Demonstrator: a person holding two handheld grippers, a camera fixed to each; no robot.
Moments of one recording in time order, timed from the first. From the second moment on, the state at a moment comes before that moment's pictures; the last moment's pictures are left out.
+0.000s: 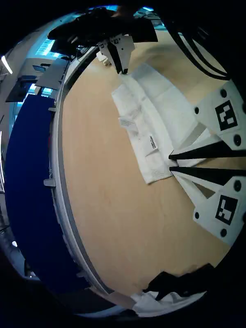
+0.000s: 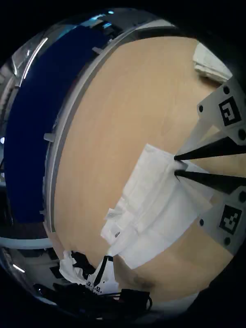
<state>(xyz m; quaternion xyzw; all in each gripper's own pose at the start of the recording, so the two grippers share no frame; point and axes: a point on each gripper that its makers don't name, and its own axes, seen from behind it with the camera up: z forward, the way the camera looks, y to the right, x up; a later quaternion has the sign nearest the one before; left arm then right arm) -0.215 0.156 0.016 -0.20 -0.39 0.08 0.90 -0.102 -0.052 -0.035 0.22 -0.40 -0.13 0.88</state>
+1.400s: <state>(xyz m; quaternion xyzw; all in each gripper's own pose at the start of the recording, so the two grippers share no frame) -0.197 0.146 0.022 -0.18 -0.37 0.07 0.91 -0.077 -0.043 -0.028 0.18 -0.37 -0.11 0.91</state>
